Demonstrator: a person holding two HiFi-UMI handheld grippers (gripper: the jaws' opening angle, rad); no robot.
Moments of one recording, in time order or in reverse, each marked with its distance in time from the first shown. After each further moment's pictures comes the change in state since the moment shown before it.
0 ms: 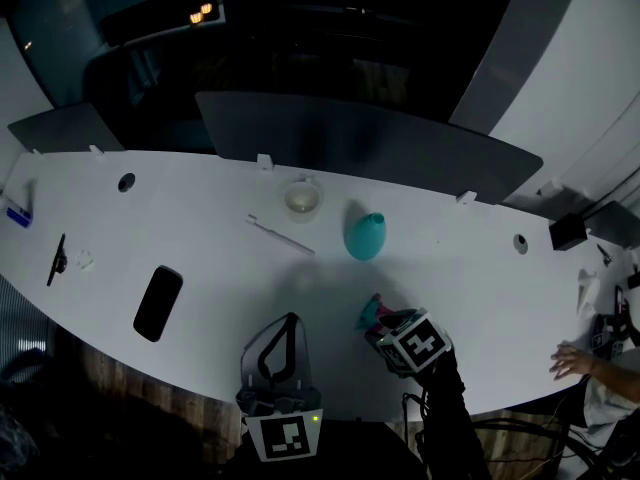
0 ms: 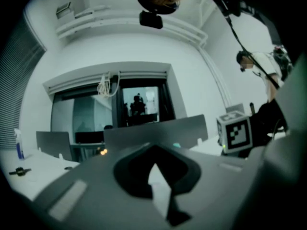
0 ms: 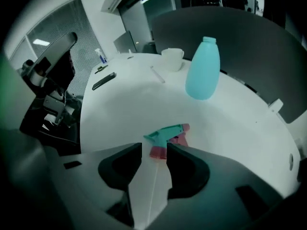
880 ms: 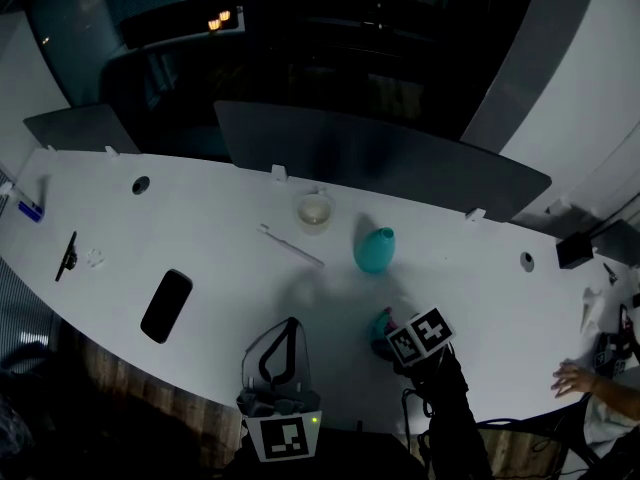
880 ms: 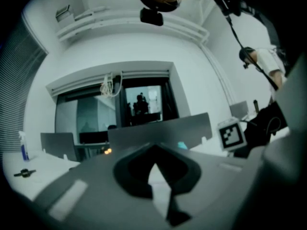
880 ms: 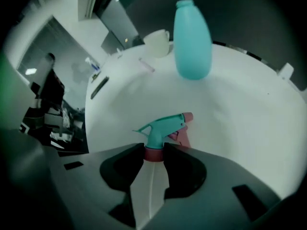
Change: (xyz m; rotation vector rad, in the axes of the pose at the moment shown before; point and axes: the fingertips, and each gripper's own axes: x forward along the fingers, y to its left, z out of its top) left arm 0.000 0.013 0.001 0.027 -0.002 0.042; right arm 0.017 -0.004 -0.012 0.204 0.089 0.156
